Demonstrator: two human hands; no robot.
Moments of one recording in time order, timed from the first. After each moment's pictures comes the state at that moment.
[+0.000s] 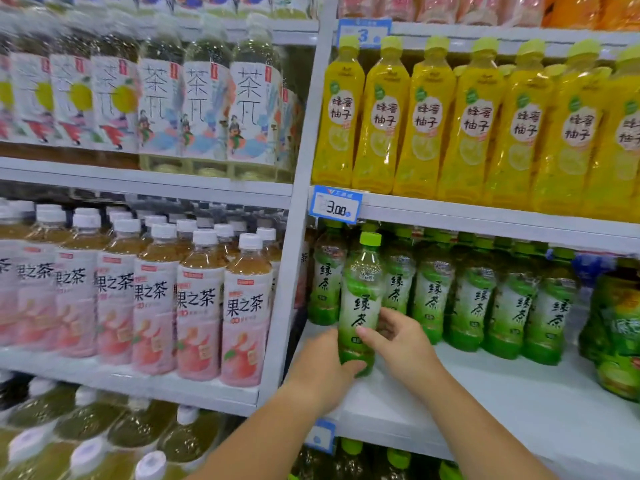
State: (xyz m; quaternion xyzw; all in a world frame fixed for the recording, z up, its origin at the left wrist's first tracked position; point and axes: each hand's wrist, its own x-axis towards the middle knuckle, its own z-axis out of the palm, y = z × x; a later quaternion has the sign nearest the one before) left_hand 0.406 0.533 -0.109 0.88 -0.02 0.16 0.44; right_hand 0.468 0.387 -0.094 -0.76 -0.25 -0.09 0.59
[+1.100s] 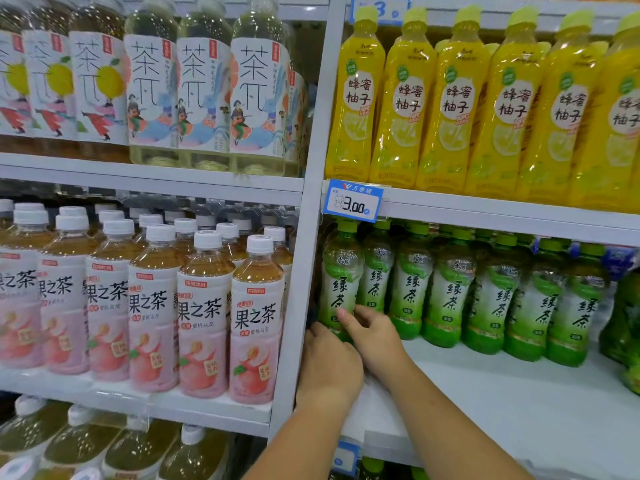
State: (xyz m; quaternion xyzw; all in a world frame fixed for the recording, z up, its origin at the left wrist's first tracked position) left_hand 0.448 0.539 -0.119 0.87 0.19 0.21 0.40; right_hand 0.512 0.455 -0.111 -0.79 -0.20 -0.10 0.58
